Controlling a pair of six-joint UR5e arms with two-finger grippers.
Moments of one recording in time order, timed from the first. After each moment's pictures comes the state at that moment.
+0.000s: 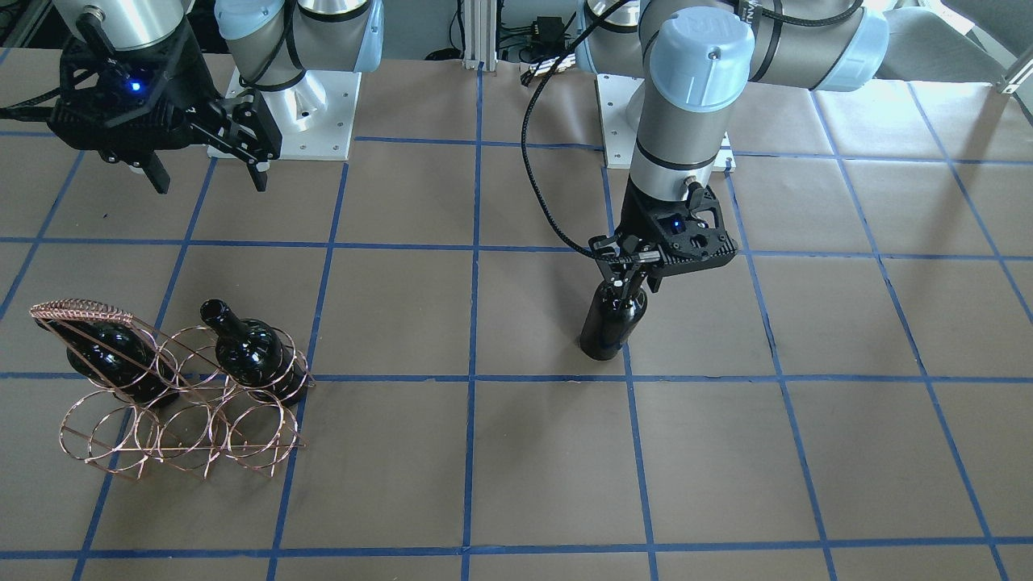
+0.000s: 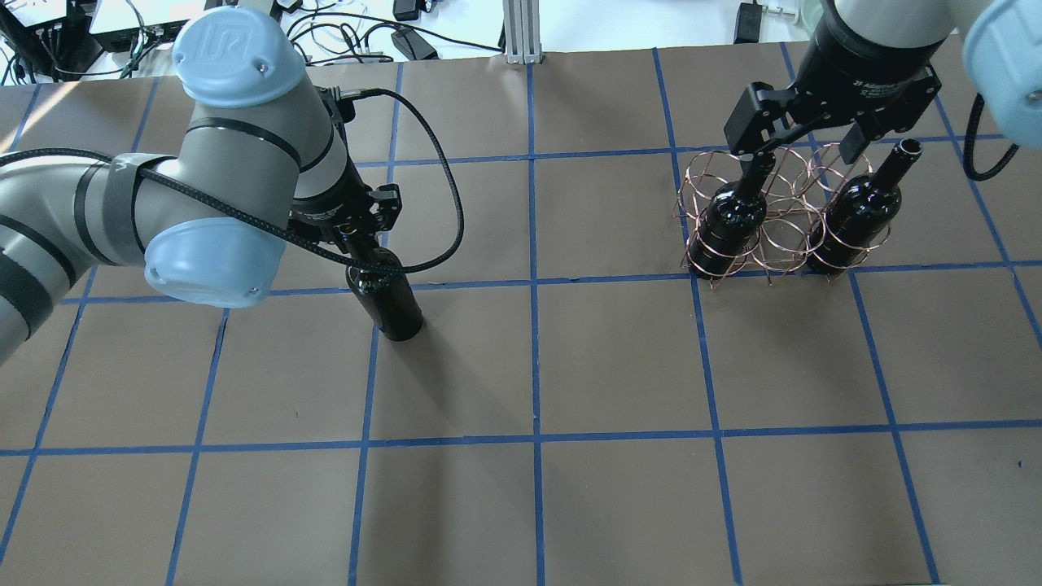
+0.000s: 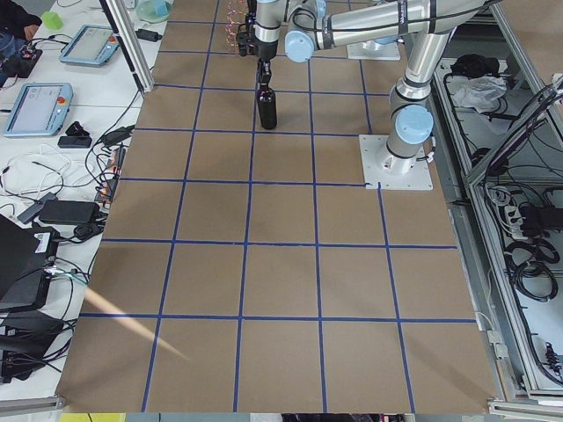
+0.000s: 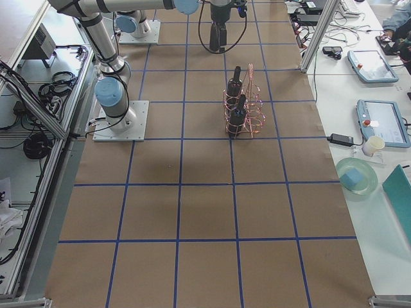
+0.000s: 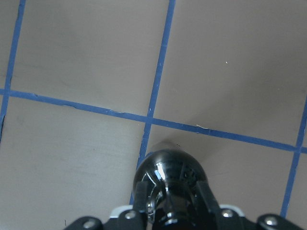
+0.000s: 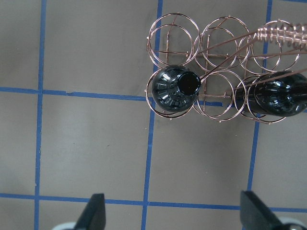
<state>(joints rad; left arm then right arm) -1.69 -1.63 -1.82 -1.13 1.65 -0.31 1.56 -1.61 1.55 -1.57 -1.60 -0.10</state>
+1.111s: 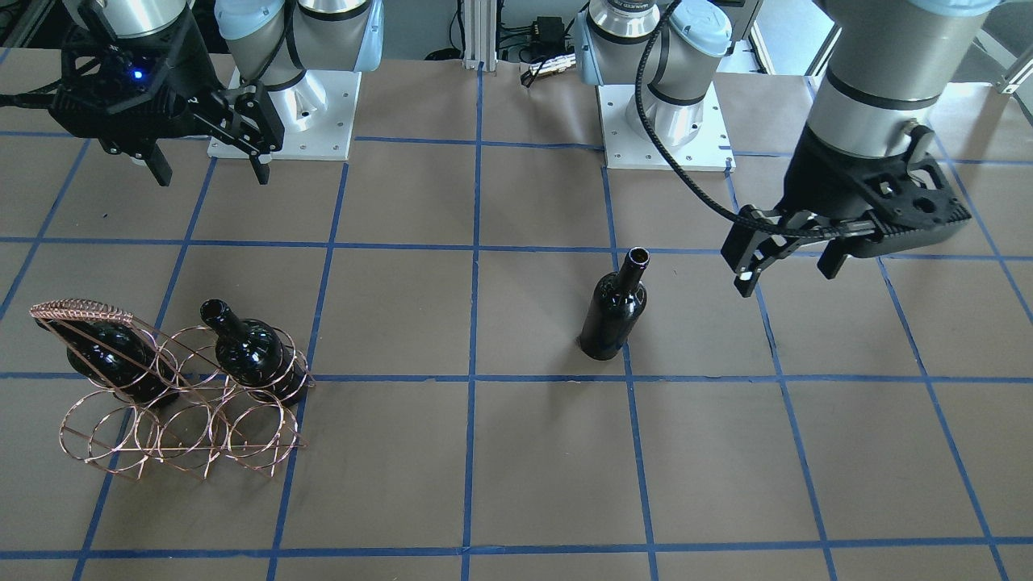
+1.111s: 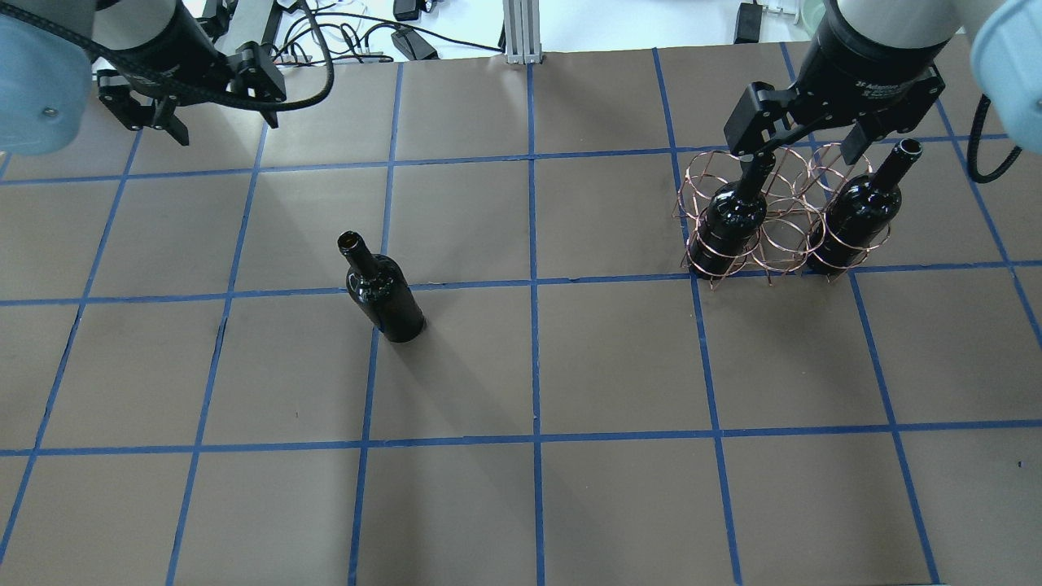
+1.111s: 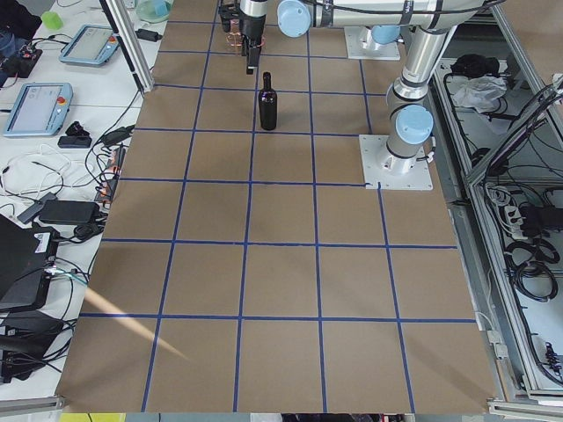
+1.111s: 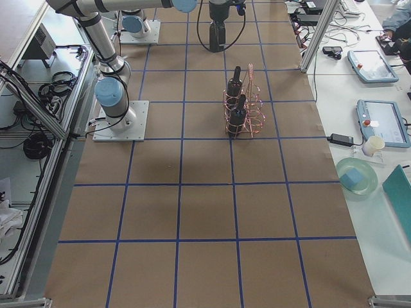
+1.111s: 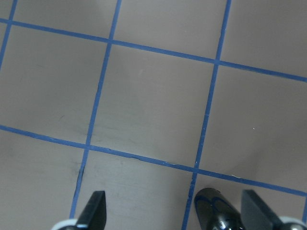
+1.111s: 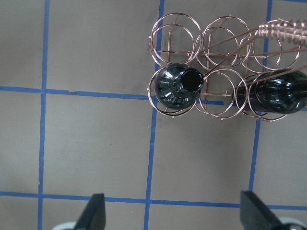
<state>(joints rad) -1.47 -1.64 -1.52 -1.35 1.64 -0.12 1.57 -1.62 1.55 -1.56 -1.60 -0.08</state>
